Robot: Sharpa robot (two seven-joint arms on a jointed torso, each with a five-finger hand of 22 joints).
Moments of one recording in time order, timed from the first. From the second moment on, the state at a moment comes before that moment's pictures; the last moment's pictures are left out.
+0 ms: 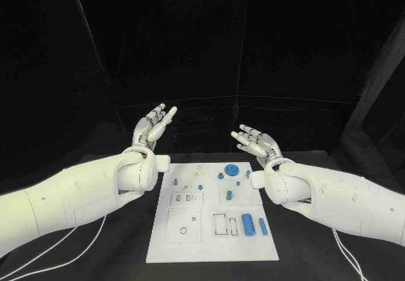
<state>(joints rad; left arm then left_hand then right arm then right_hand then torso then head) 1.18 -0.65 -0.05 1.28 0.07 -0.58 0.62 1.10 0.10 -0.03 0.13 0.05 0.27 0.14 0.03 0.03 0.22 0.26 0.02 0.03 0.42 0.27 0.07 0.06 0.07 0.13 0.29 0.02 0.02 1.09 -0.66 -0.01 1.34 -0.13 -0.52 0.40 1.21 0.09 -0.01 0.02 0.28 0.32 0.14 0.04 0.04 0.37 0.21 0.04 0.04 0.36 0.20 0.05 0.04 0.07 0.39 0.28 0.07 0.05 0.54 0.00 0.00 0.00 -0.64</state>
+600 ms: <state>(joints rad) 1.19 -0.73 -0.06 1.36 0.10 -0.46 0.67 1.18 0.11 0.00 0.09 0.05 0.58 0.17 0.09 0.06 0.66 0.26 0.12 0.06 0.72 0.23 0.22 0.10 0.12 0.46 0.29 0.17 0.10 1.18 -0.66 -0.02 1.21 -0.70 -0.43 0.26 1.37 0.07 0.10 -0.16 0.25 0.88 0.21 0.11 0.07 0.98 0.16 0.12 0.06 1.07 0.12 0.17 0.07 0.16 0.92 0.22 0.26 0.11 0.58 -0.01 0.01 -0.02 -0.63</state>
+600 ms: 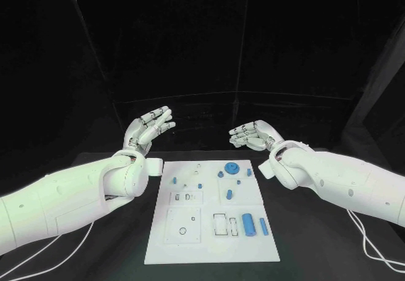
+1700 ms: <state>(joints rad) 1.18 -0.81 -0.06 1.56 0.08 -0.32 0.68 1.22 0.12 0.03 0.03 0.05 0.83 0.21 0.11 0.07 0.83 0.23 0.14 0.07 0.85 0.19 0.24 0.09 0.15 0.64 0.29 0.26 0.13 1.23 -0.62 -0.01 1.23 -1.58 -0.17 -0.05 1.29 -0.04 0.23 -0.19 0.21 0.99 0.16 0.07 0.07 1.14 0.10 0.07 0.07 1.47 0.00 0.97 0.70 0.16 1.21 0.09 0.82 0.41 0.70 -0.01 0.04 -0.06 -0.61</state>
